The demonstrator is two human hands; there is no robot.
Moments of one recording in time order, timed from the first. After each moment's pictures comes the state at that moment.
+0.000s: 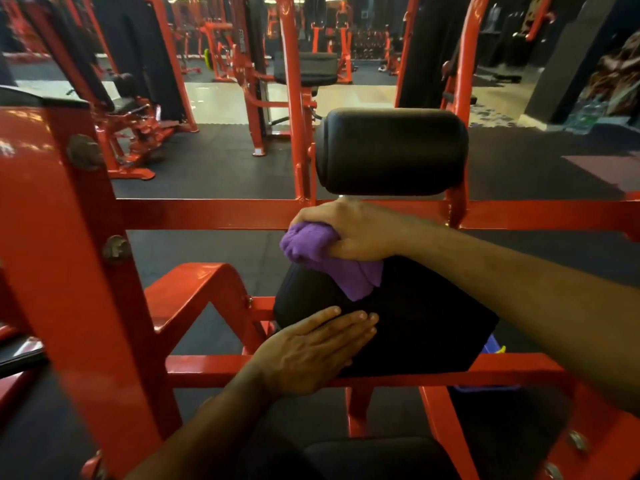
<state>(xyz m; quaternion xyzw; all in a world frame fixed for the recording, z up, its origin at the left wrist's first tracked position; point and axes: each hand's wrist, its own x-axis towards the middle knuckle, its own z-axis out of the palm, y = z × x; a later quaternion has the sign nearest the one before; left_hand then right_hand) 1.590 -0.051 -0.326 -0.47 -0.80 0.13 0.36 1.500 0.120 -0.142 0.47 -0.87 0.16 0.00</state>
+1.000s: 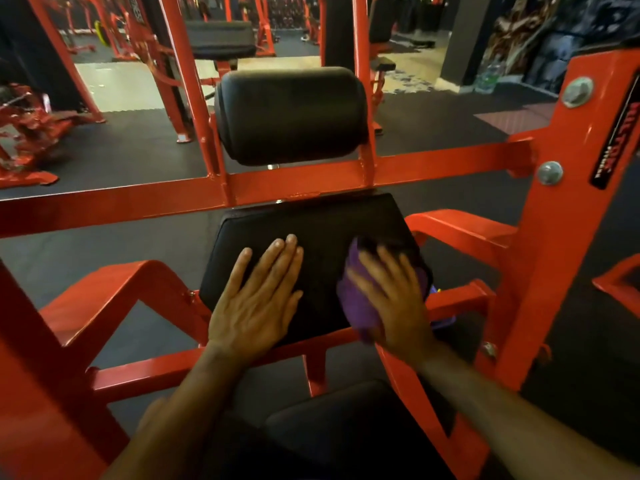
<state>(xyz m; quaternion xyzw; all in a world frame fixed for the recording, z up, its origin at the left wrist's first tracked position) 1.592 -0.013 -0.314 -0.31 -0.87 0.03 0.39 1.636 0.256 -0.341 0.19 -0.91 0.09 0.34</state>
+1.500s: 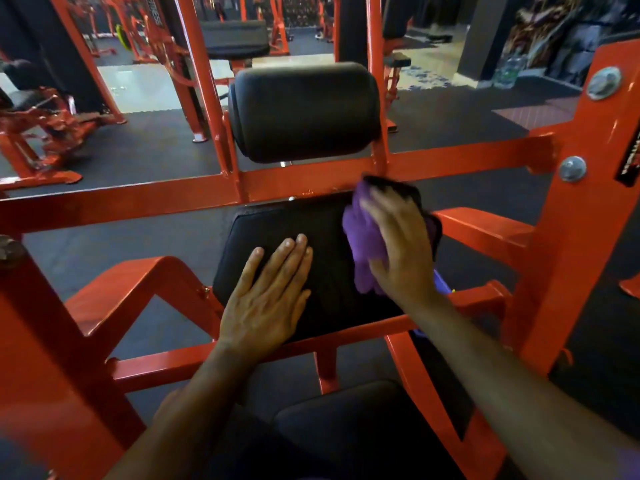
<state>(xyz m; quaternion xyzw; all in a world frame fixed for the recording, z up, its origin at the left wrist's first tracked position) 1.593 -0.016 -0.318 -0.32 -0.87 0.04 0.39 1.593 0.241 -0.274 0.16 -0.87 0.22 0.42</state>
